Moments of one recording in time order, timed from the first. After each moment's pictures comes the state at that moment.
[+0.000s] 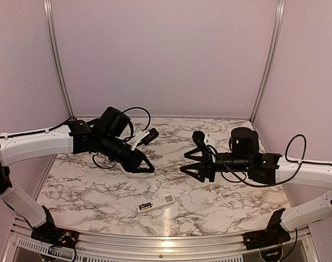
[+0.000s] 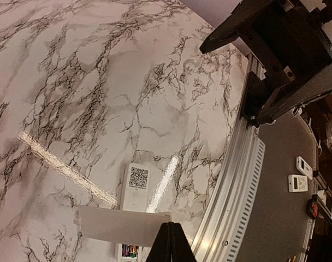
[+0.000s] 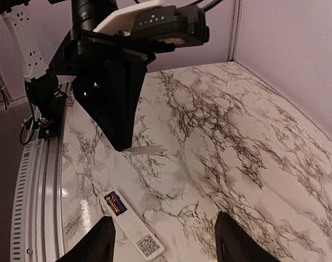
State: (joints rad) left arm -0.87 1.52 1.20 -0.46 0.48 -0.21; right arm 0.81 1.19 0.71 0.14 -0.41 -0.08
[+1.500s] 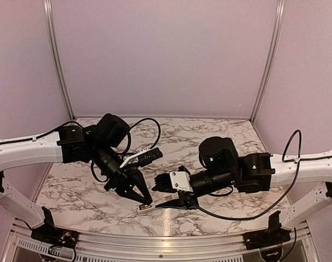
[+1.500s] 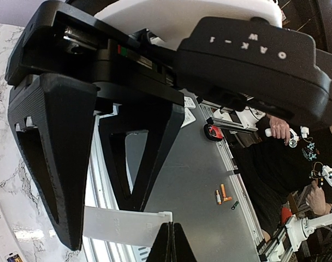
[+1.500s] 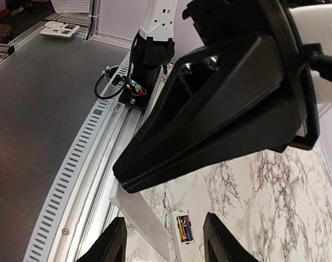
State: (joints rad) left arm -1.02 1.41 1.16 -0.55 1.07 0.07; right arm 1.26 1.30 0.97 -0.14 -0.35 -0.45
